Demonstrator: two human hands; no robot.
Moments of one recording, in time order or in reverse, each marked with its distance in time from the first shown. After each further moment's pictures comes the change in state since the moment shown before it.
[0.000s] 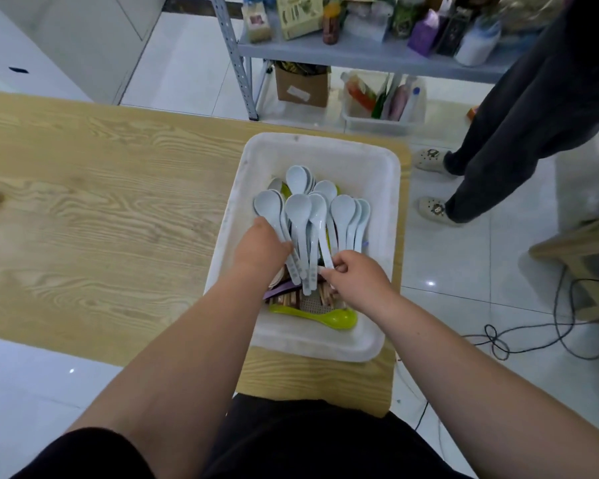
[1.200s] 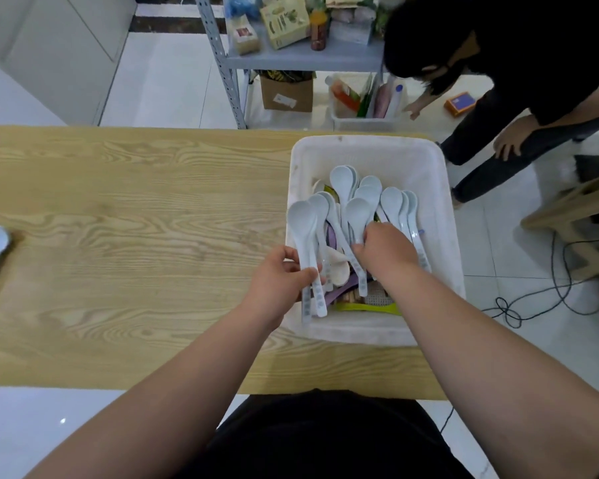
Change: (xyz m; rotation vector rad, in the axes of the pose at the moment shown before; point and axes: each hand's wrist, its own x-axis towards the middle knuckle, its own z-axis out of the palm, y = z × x) left_hand -0.044 -0.093 -0.088 -0.773 -0.400 -0.003; right_hand 0.052 -0.054 0.067 -0.495 0.332 0.107
